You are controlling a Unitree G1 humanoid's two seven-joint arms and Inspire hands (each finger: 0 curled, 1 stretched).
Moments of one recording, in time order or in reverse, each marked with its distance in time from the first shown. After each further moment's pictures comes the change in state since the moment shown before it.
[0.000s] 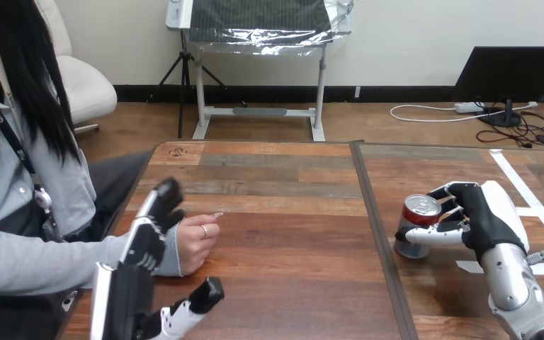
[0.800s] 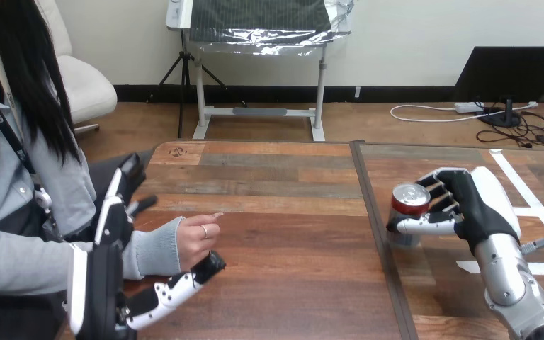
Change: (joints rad) left arm -0.031 0.029 0.103 -0.075 0.257 0.062 0.250; right arm 0.000 -0.002 0.013 -0.035 -0.020 -0.057 -0.003
